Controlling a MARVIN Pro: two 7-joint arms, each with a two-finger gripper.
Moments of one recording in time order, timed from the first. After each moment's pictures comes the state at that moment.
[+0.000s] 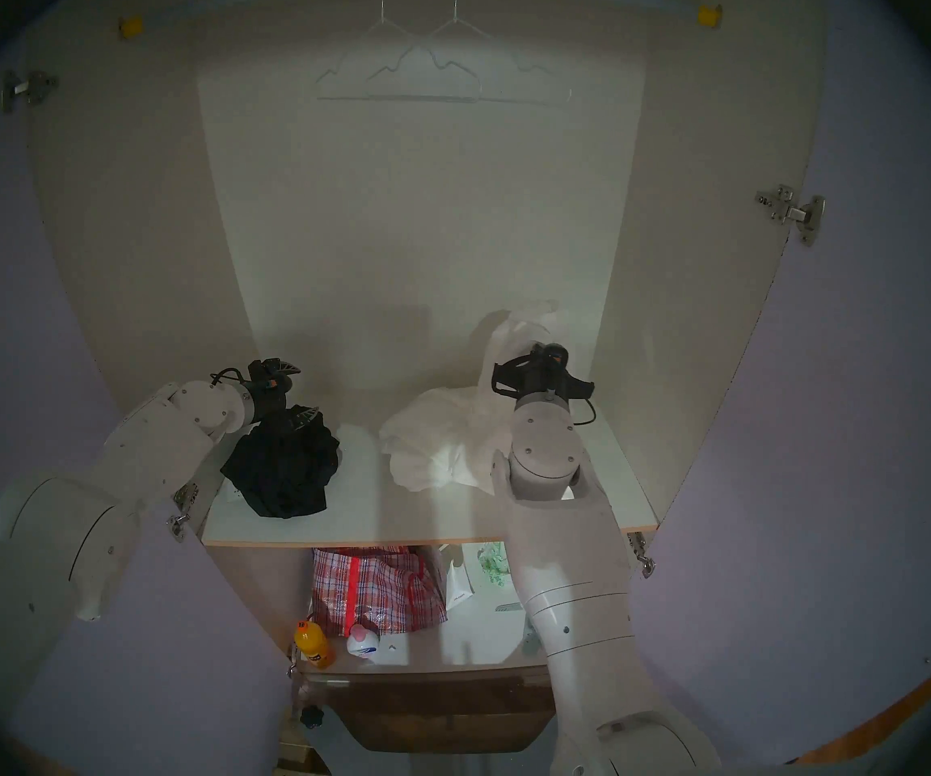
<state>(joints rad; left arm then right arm) 0.60 -1.18 -1.14 -0.39 0.38 -0.39 -0.47 -1.25 -1.67 1.52 -1.47 0.01 0.09 -0.33</state>
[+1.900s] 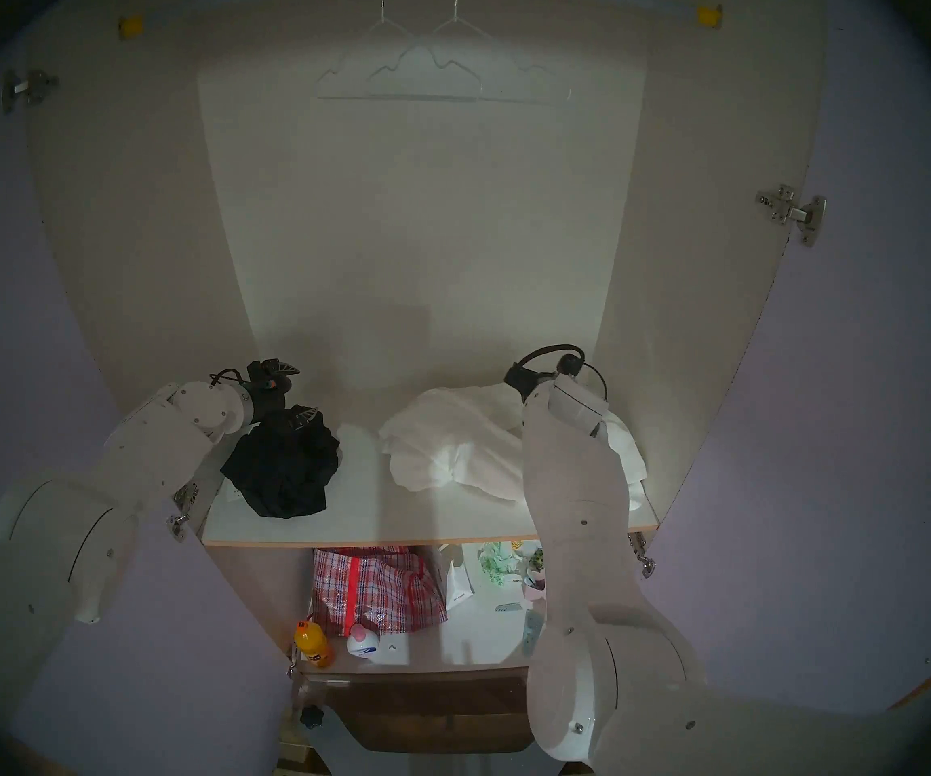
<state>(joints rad) 0.61 -1.18 -1.14 -0.40 0.38 -0.38 -0.47 -0.99 -1.69 1.71 -1.11 0.31 0.48 -0.15</state>
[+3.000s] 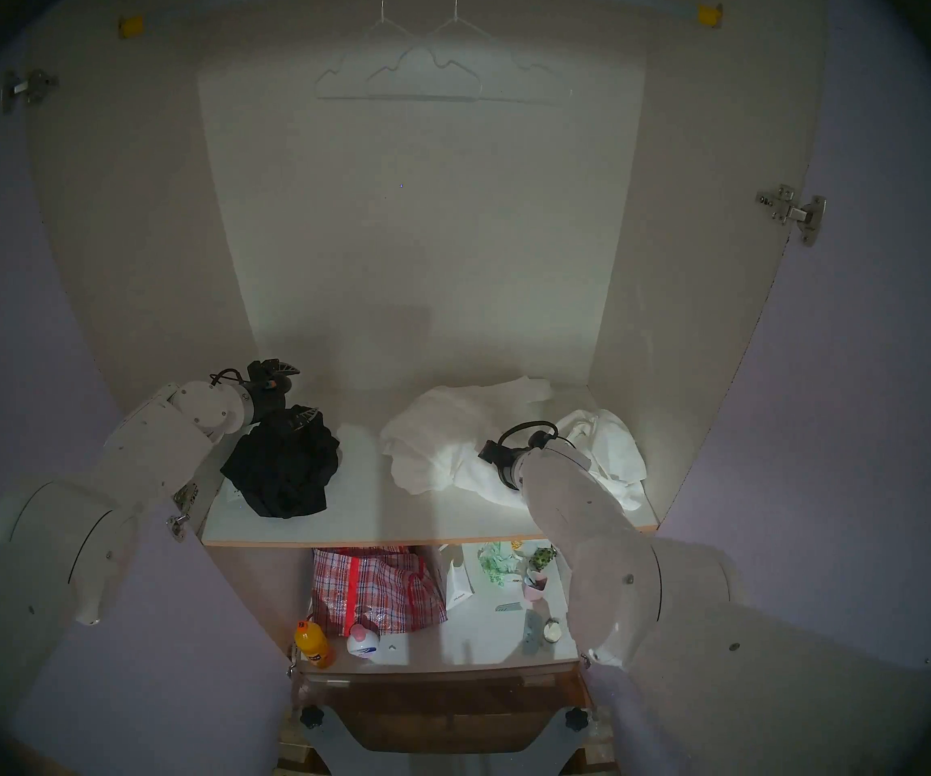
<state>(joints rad) 0.61 -1.18 -1.15 -0.41 0.38 -0.38 -0.48 -0.70 -1.62 1.80 -0.19 0.33 0.28 0.02</state>
